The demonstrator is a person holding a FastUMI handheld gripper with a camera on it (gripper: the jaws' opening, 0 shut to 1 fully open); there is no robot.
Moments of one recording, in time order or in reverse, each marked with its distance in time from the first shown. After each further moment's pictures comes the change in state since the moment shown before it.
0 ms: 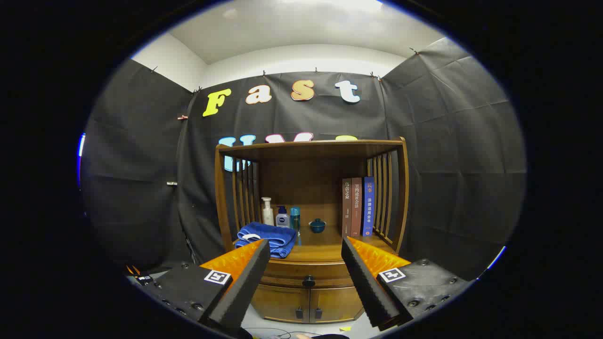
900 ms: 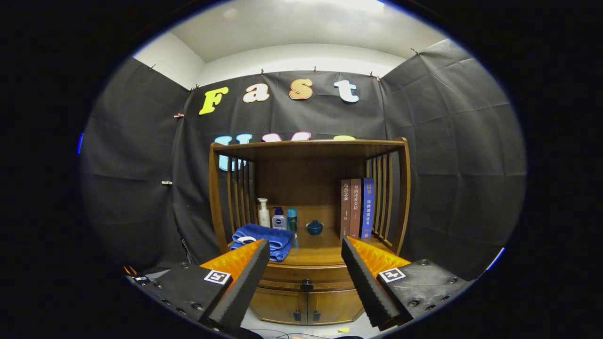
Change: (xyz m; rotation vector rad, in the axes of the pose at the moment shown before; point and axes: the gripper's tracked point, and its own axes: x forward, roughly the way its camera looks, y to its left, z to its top) arm 0.023 0.005 -0.004 -0.019 0.004 -0.024
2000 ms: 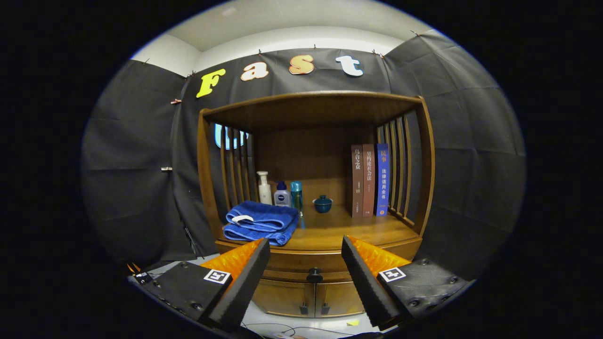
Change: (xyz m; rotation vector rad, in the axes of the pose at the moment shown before) arm 0.072 0.006 -0.102 0.050 0.155 0.029
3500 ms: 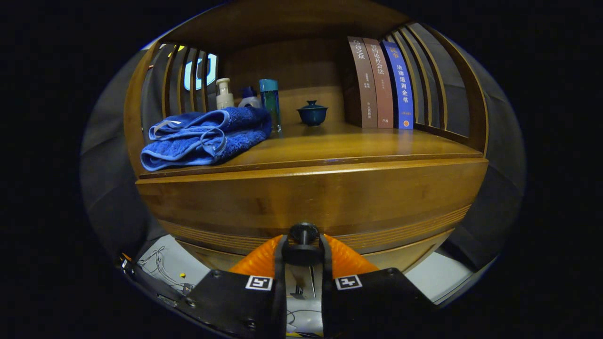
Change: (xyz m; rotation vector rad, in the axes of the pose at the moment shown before) arm 0.148 -0.041 -0.201 0.004 0.319 -0.050
